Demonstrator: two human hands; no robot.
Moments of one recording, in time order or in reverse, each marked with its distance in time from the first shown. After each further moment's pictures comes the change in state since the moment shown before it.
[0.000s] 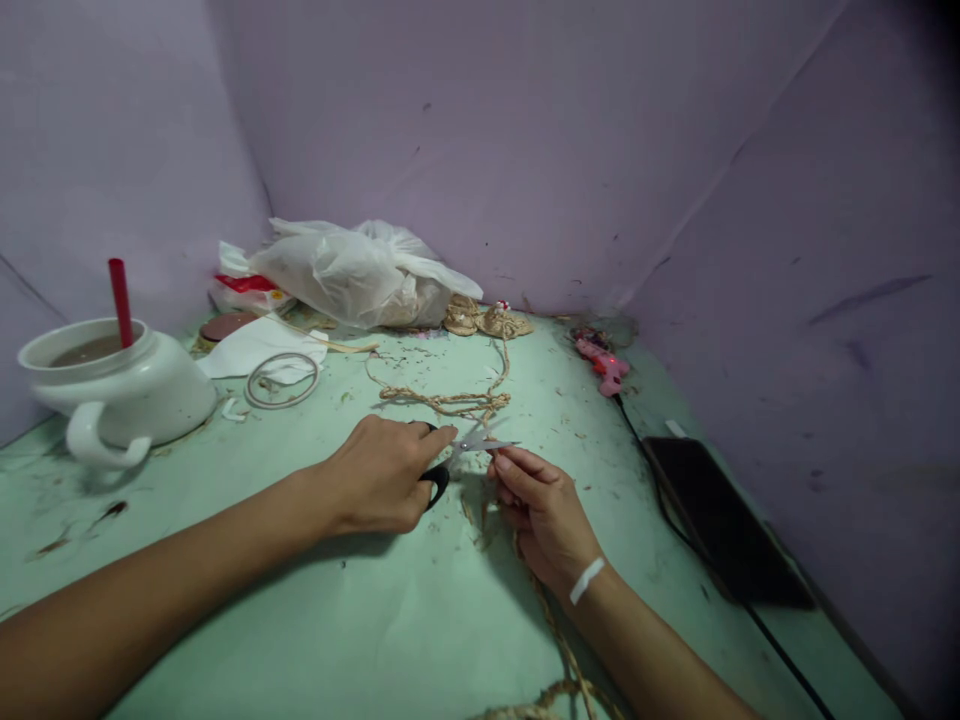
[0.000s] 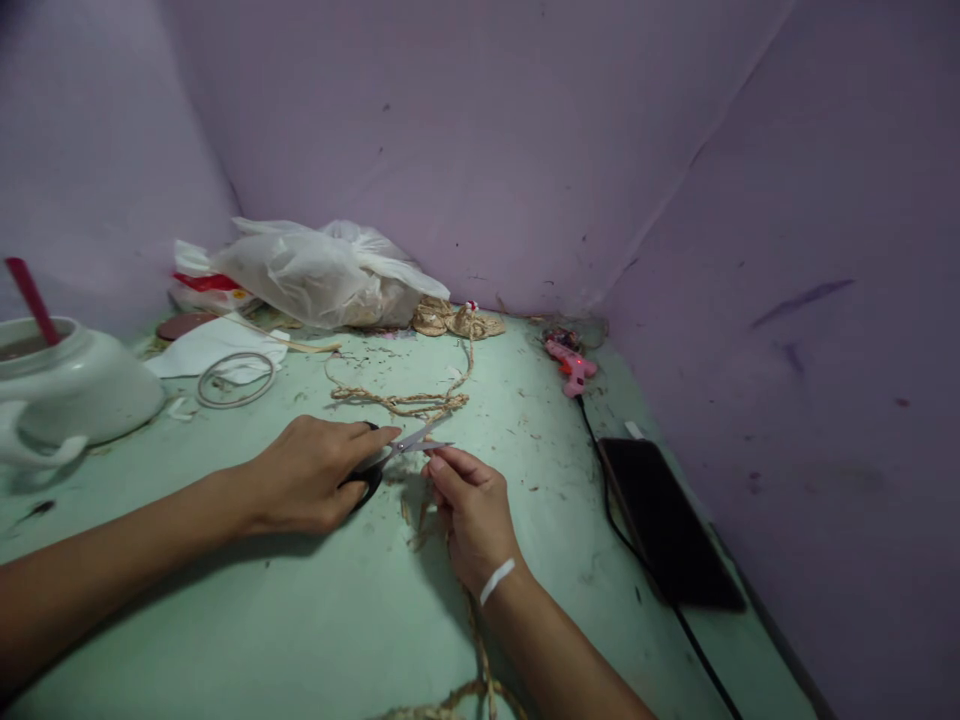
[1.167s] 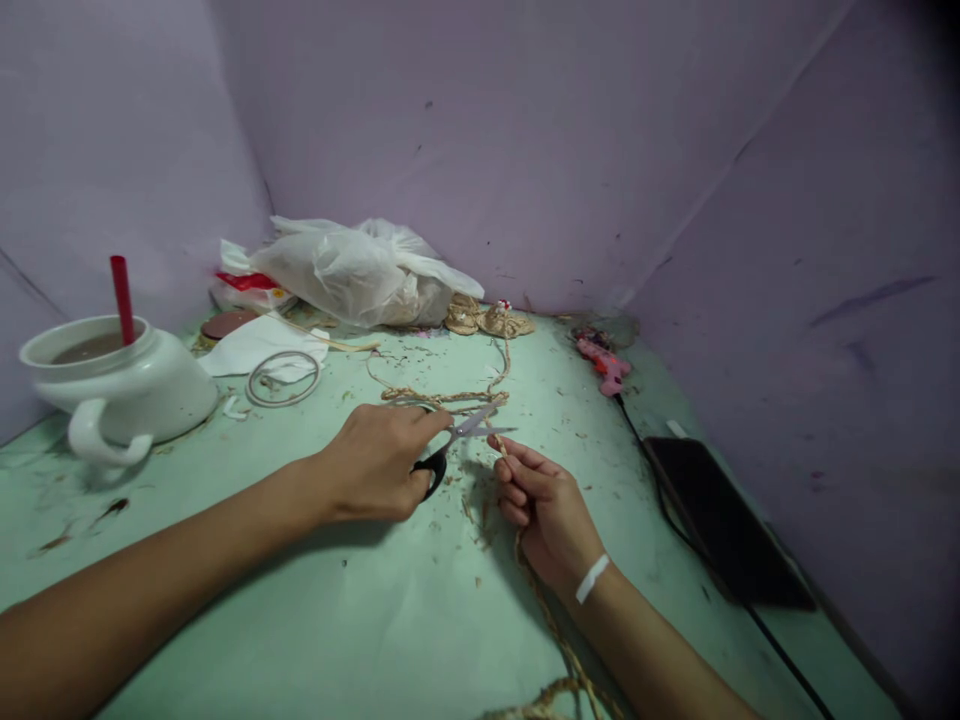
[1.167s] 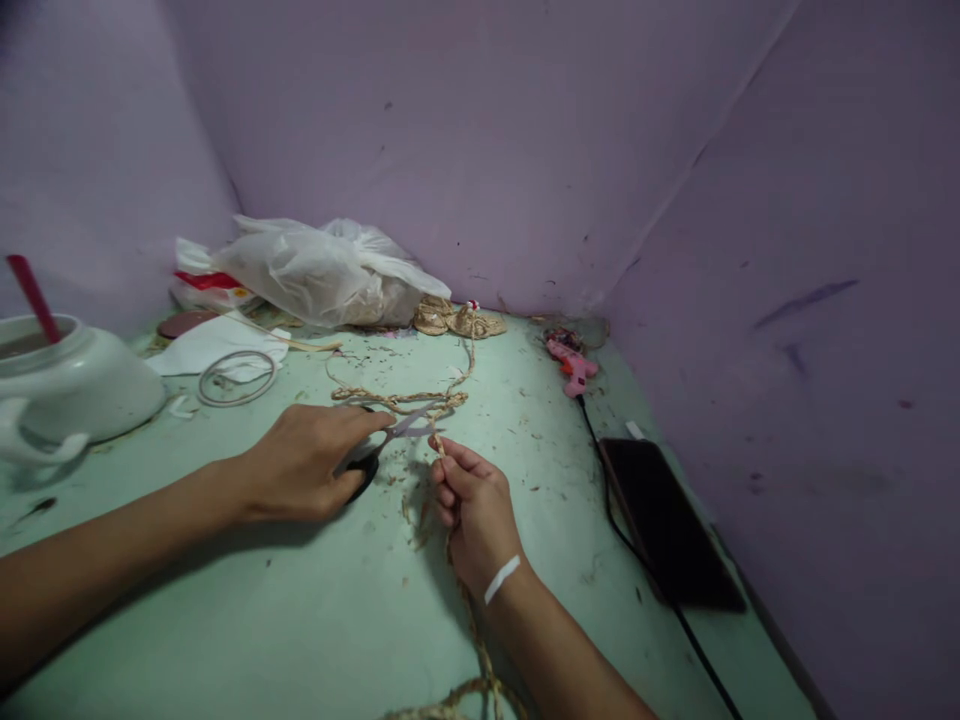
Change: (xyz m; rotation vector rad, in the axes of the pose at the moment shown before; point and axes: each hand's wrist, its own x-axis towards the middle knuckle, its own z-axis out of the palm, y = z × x) left_hand 0.000 -0.008 0.002 -0.072 0.132 -0.047; right_hand 0.006 0.002 -0.007 0.161 -0.061 0.056
